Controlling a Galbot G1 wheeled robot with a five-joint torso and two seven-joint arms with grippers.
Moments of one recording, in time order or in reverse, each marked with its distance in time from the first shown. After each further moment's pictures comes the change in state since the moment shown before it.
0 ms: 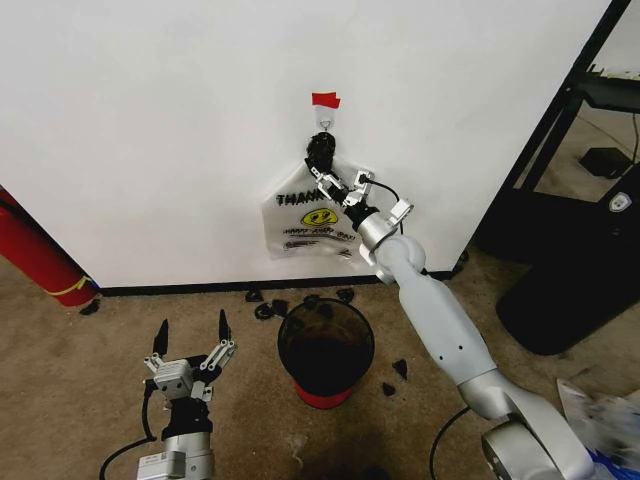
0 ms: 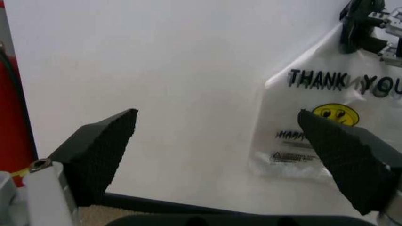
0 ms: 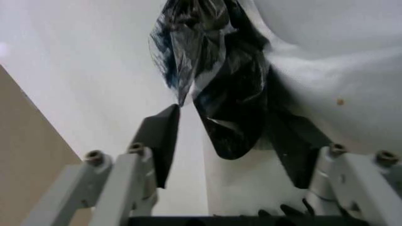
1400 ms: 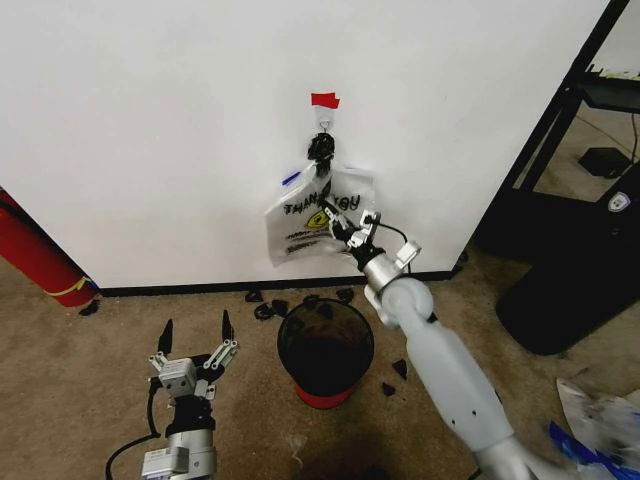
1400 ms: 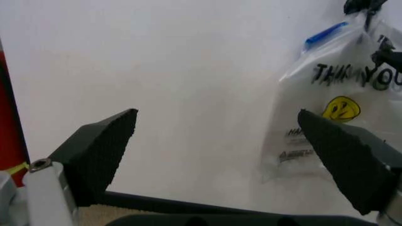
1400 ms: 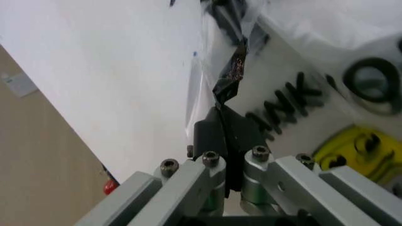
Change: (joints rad) left arm -0.031 0.026 0.016 0.034 -0.019 0.000 -0.006; right arm -0.326 -0.031 0.060 0.278 -0.135 0.036 0.047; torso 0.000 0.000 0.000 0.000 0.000
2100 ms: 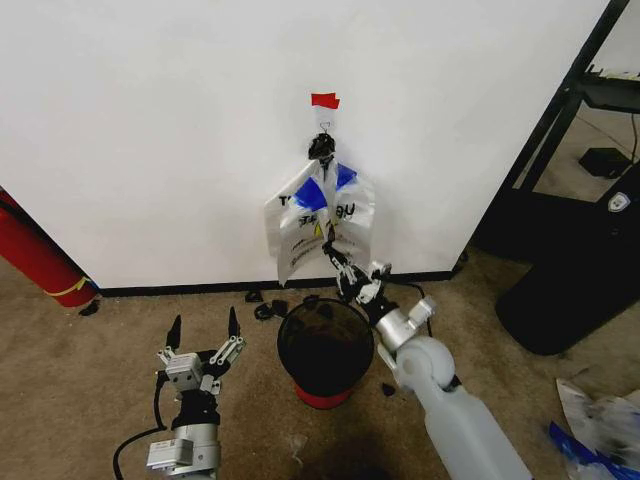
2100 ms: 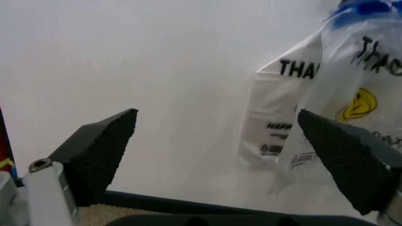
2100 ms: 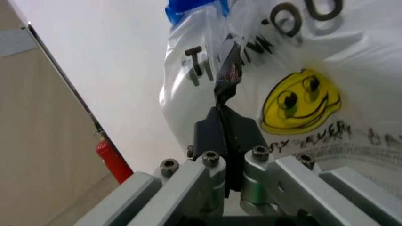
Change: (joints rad) left arm -0.027 0.034 0.021 0.011 -0.043 0.012 0.000; right arm -0.352 -0.038 0.080 0.295 -0.232 0.034 -0.009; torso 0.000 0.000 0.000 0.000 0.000
